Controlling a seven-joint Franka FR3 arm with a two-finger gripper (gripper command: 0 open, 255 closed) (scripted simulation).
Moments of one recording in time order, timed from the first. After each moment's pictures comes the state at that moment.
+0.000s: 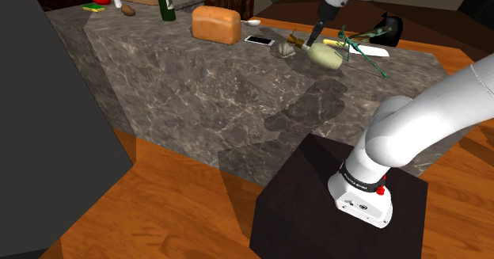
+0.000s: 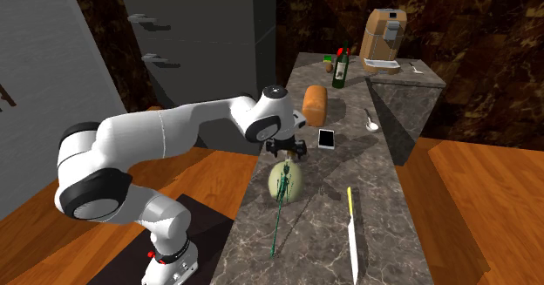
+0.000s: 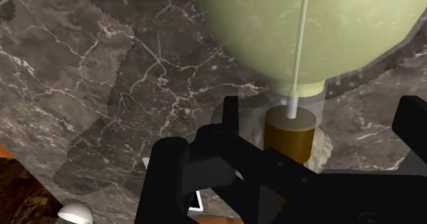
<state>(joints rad) 0.03 -0.49 -0.64 -2.25 -0.16 2.10 -0.79</state>
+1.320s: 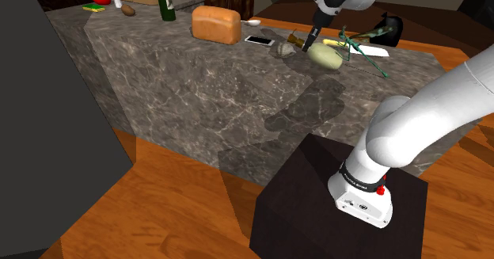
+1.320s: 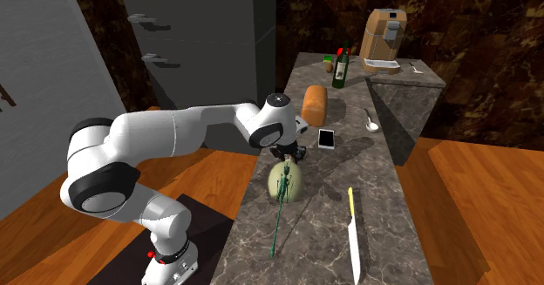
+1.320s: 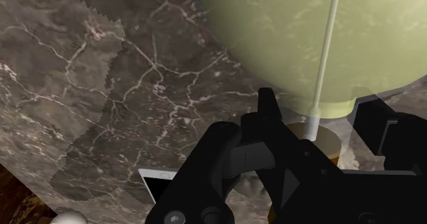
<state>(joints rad) 0.05 -0.44 -0.67 -2.28 -0.14 2.20 -0.81</state>
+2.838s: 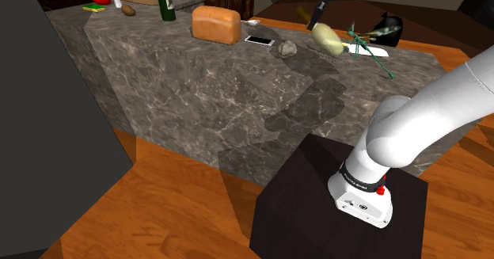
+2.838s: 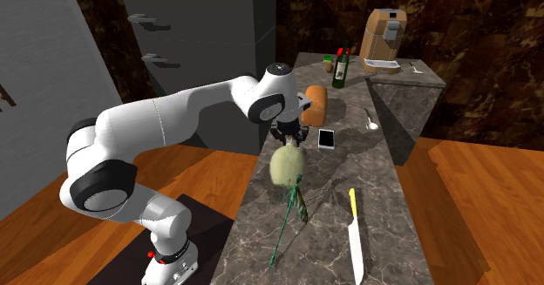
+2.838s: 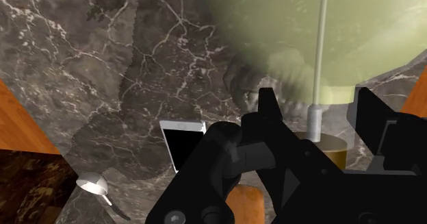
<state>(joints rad) 0.06 -0.44 -0.63 -2.05 -0.13 1.96 -0.79</state>
